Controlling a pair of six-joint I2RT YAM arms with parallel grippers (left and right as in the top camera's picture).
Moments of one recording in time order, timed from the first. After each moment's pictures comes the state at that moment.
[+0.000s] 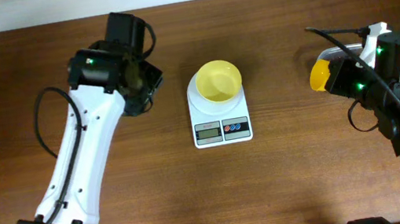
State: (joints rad) left arm -0.30 1.71 1.75 -1.27 -0.06 -1.09; right arm -0.01 1.12 1.13 -0.70 -0.13 0.41
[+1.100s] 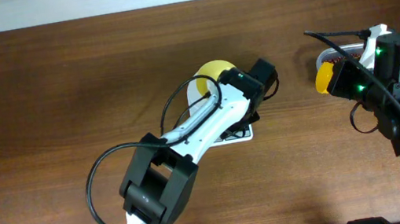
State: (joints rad) left arm -0.78 2.17 1.75 -1.14 -0.17 -1.11; right arm -0.01 1.12 1.13 -0.73 -0.09 0.38
